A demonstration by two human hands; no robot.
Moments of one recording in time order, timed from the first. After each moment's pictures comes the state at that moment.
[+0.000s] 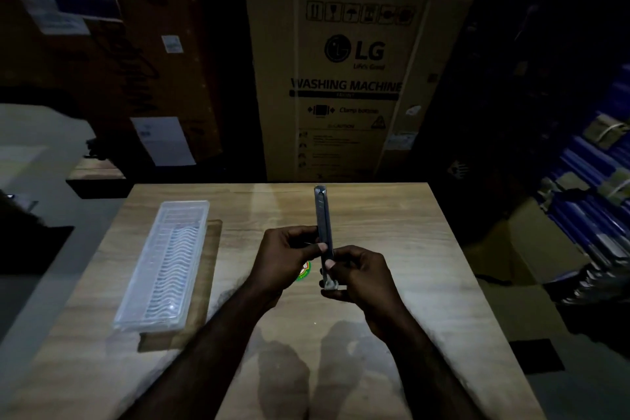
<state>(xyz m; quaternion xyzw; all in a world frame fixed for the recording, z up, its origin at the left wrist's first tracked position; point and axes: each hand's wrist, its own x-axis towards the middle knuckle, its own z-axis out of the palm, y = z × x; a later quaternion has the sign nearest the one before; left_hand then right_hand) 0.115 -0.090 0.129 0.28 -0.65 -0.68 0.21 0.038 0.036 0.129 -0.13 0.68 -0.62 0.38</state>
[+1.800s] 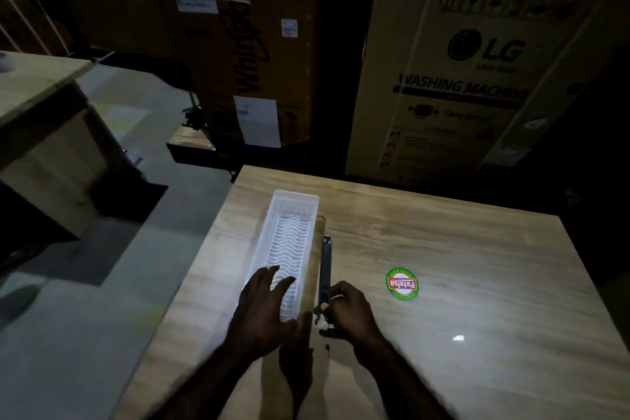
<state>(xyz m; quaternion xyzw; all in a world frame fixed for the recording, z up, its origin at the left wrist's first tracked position) 0.316 -0.224 0.015 0.39 -0.89 -0.24 0.05 0.168 -0.128 0.043 -0.11 0.75 -0.44 0.48</state>
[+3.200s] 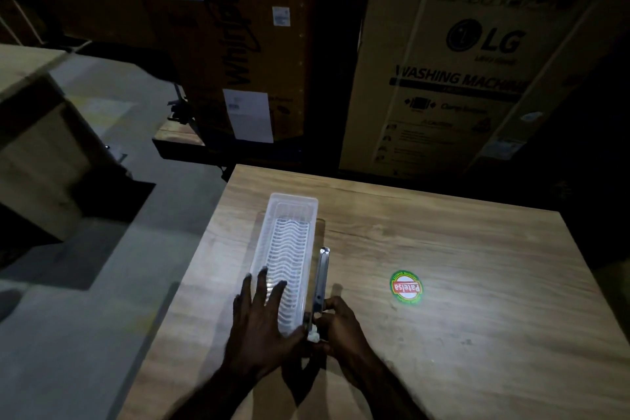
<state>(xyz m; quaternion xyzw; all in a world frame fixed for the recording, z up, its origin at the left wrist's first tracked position) 0.320 -0.231 -0.019 0.42 -0.87 -0.22 0.09 0.185 -0.148 0.012 -0.04 0.67 -0.49 0.55</state>
